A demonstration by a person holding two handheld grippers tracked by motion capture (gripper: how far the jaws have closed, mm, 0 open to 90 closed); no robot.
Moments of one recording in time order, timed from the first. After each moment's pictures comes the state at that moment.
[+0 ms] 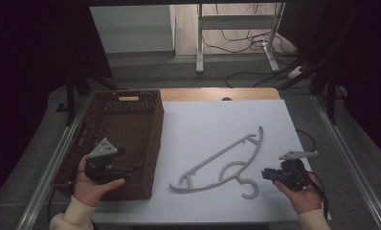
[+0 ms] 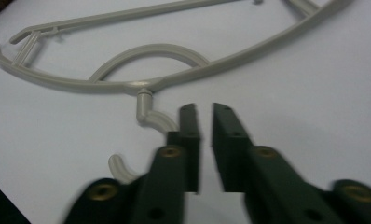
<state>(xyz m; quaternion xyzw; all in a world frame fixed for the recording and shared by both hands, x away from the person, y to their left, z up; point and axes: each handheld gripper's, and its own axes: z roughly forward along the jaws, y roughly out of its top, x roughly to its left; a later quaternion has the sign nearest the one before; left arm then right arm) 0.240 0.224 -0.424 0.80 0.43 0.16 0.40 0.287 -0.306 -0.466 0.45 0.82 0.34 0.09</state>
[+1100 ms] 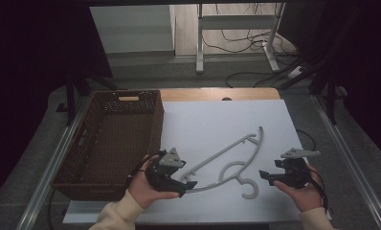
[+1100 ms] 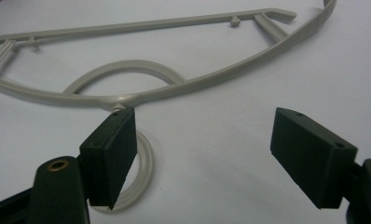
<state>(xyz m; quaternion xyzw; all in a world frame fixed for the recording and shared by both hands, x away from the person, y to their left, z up) 0.253 0.078 -0.425 0.89 0.25 0.05 0.37 0.293 -0.311 -0.467 0.44 0.82 0.34 0.14</state>
